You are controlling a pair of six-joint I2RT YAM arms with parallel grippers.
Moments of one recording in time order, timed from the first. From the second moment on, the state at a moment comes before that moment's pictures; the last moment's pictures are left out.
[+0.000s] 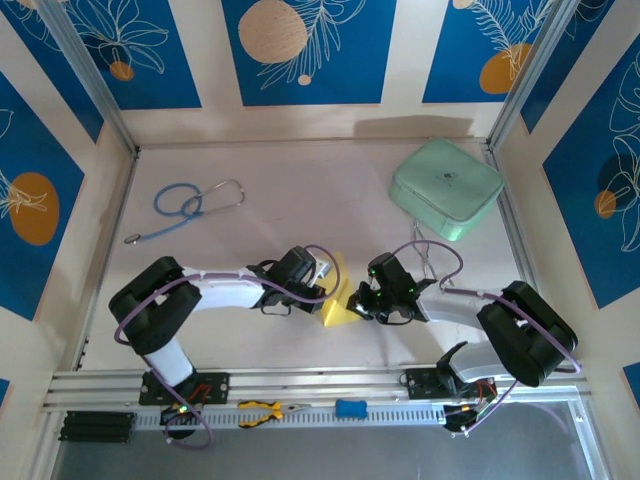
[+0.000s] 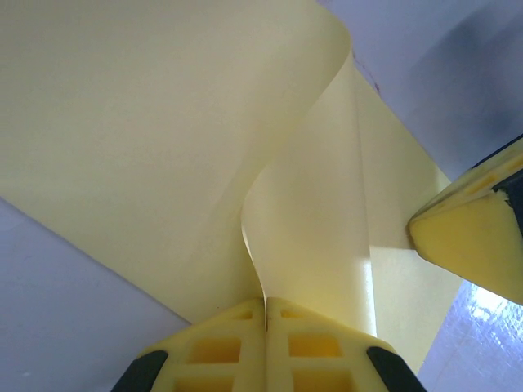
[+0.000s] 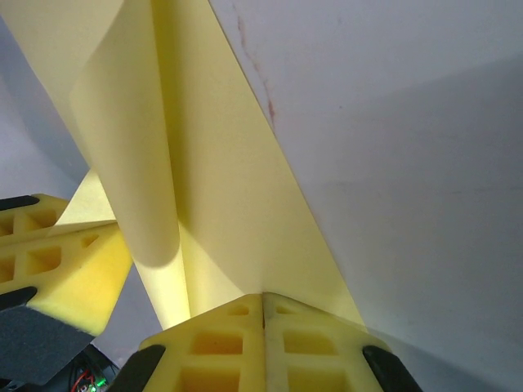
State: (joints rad) left arm -0.87 1.67 0.77 -0.07 0.24 -0.42; right arm 0.65 1.36 0.42 -0.05 -0.39 1.09
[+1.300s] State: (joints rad) left arm -0.87 1.67 0.77 -0.07 0.24 -0.39; right arm 0.65 1.36 0.42 -0.05 -0.39 1.09
